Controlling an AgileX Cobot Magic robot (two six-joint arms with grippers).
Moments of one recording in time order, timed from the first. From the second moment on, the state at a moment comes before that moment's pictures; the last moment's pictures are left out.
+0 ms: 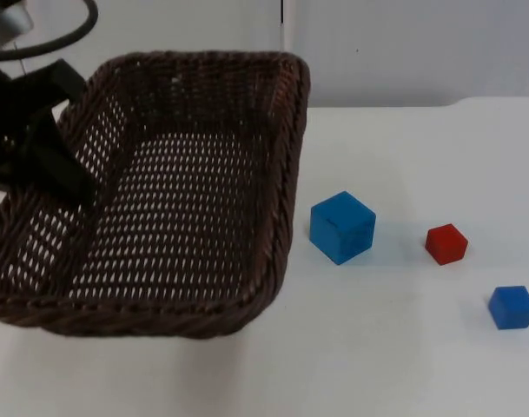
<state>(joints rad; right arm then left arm) 0.00 0.00 -0.52 -0.02 1.08 0.00 0.01 1.64 -0.96 -0.73 0.94 0.52</state>
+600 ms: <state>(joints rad) 0.00 0.00 -0.52 -0.02 1.08 0.00 0.15 1.50 -0.85 -0.73 0.95 0.53</state>
